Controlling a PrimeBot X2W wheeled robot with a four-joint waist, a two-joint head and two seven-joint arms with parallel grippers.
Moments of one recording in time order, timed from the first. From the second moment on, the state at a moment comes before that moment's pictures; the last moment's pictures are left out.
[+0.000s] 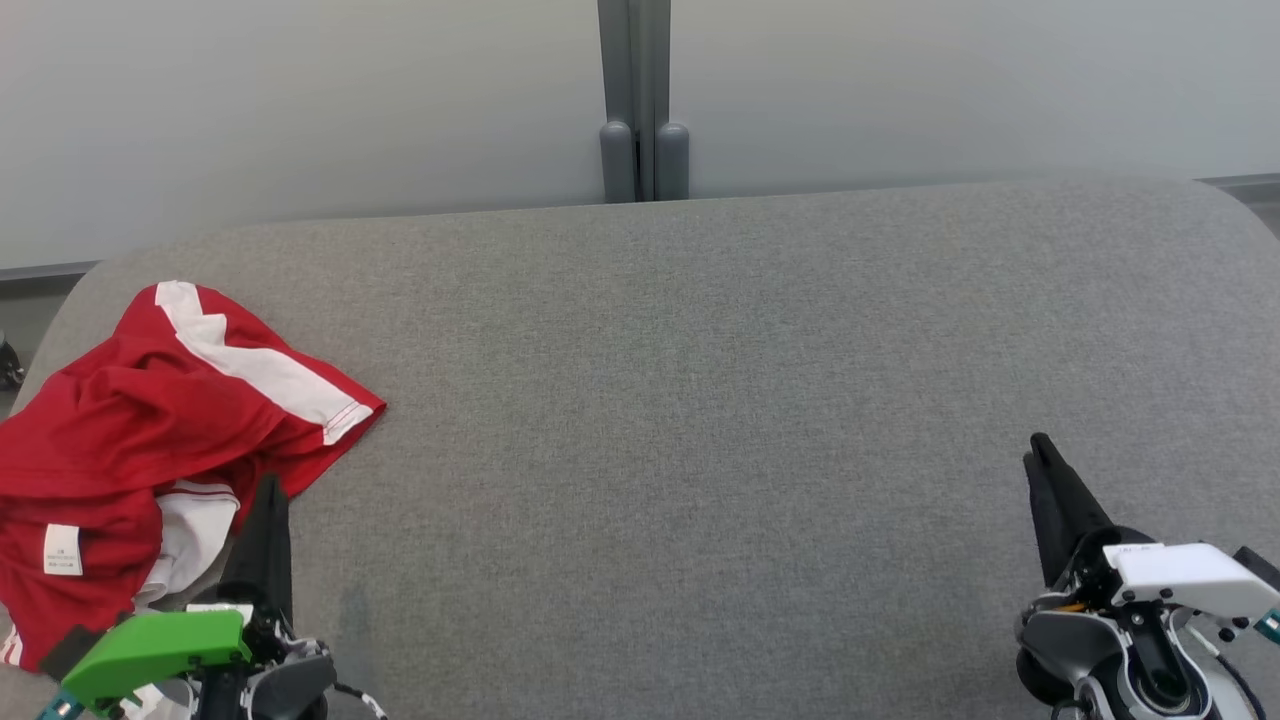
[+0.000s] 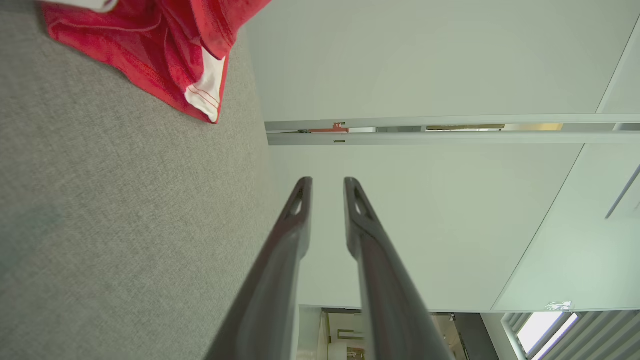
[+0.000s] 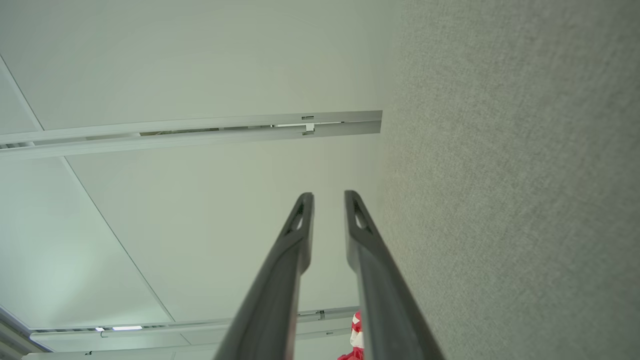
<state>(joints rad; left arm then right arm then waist) -0.09 0.05 0.11 0.26 -1.62 -0.13 0.11 -0.10 -0.05 -0.11 0.26 1.61 0.13 0.11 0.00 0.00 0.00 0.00</state>
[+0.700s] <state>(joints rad) -0.06 0.04 0.12 0.26 -1.52 -0.13 0.03 -0.07 -0.04 -0.12 0.26 1.45 0.13 0.03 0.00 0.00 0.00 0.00</state>
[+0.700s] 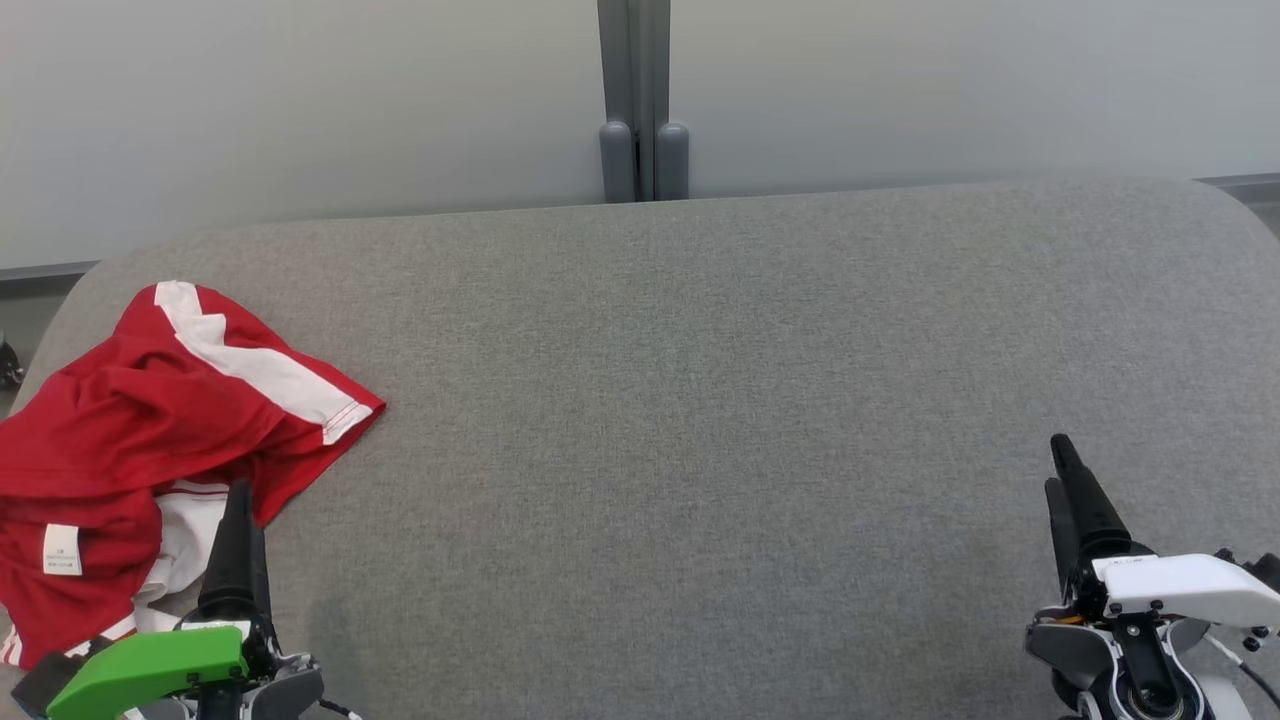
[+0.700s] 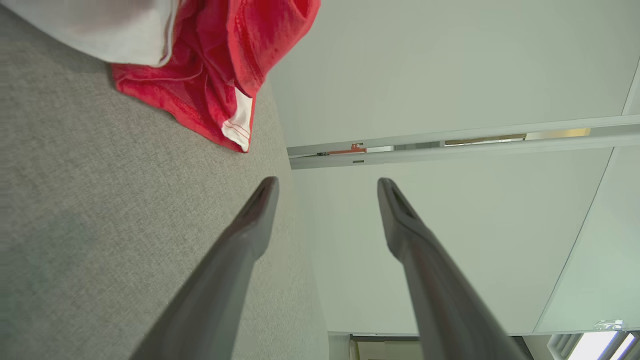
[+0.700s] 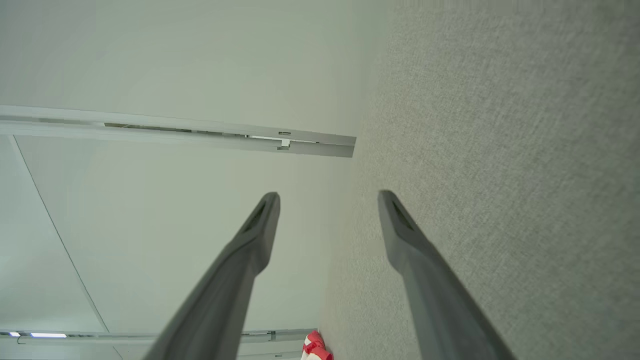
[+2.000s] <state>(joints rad) -0.04 0.04 -0.11 0.03 -0.68 0.08 -0.11 -0.07 -0.04 -0.02 0.01 0.40 0.13 -0.11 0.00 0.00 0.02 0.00</state>
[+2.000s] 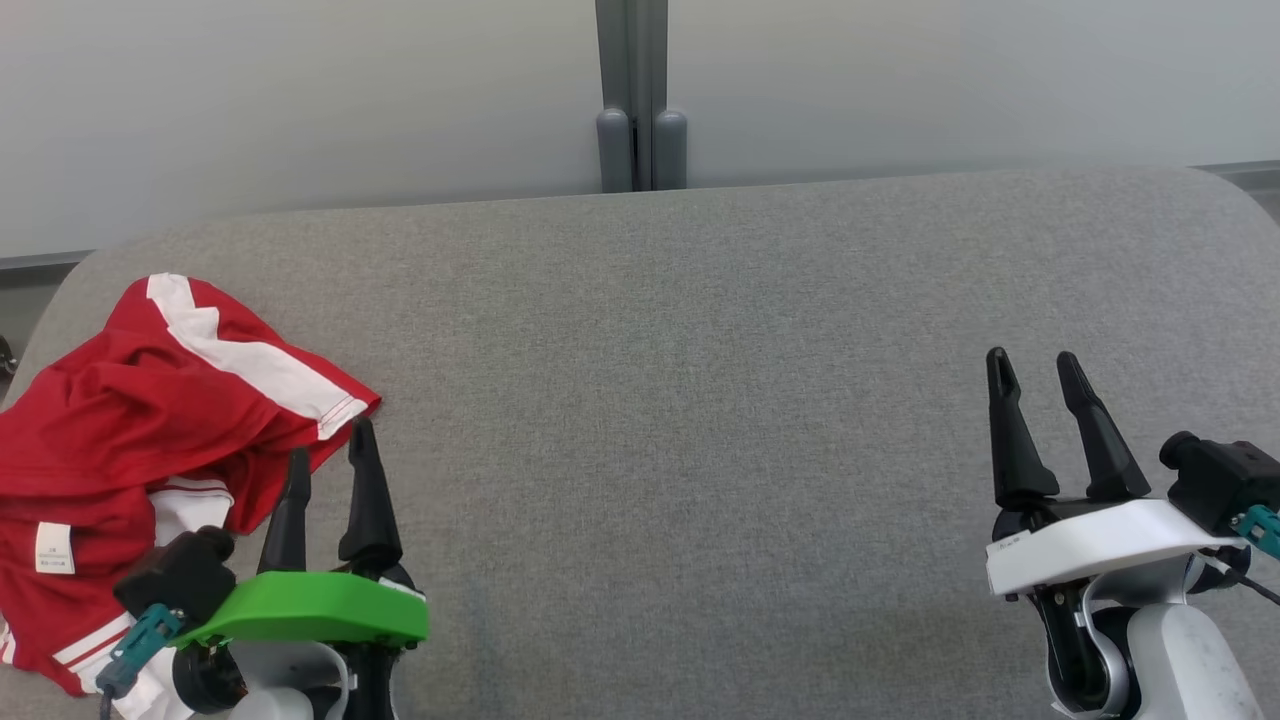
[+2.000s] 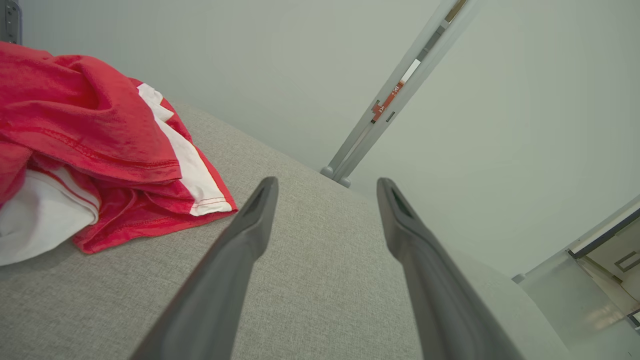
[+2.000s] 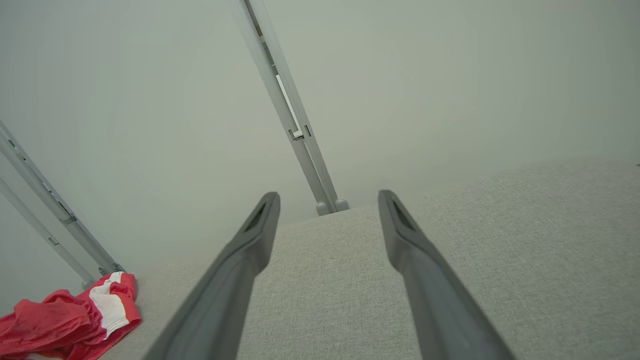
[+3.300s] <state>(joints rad) -0.06 0.13 -0.40 0.04 -0.30 0.26 -0.21 -0.05 -0.05 0.05 0.00 0.04 0.13 -0.20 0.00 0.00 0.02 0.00</state>
